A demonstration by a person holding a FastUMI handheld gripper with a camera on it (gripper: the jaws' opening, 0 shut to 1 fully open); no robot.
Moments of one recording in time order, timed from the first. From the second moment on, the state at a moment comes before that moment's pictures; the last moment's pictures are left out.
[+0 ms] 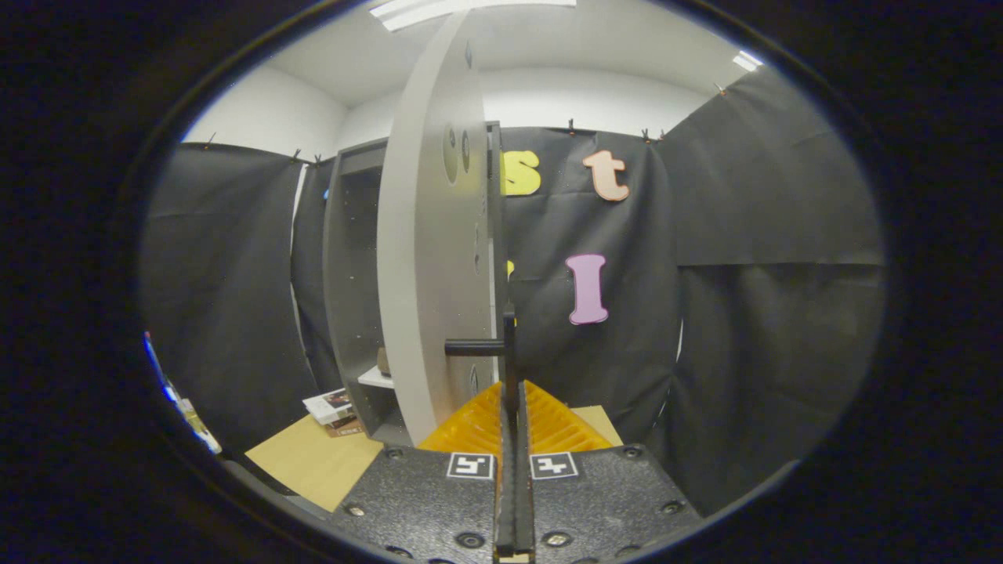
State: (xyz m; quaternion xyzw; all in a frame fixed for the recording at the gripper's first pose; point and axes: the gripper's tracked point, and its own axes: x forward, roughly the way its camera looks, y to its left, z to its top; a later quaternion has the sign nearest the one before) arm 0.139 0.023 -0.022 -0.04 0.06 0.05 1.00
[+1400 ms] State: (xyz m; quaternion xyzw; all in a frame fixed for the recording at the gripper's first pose) arm 0.142 0.072 -0.061 -0.04 -0.02 0.06 1.00
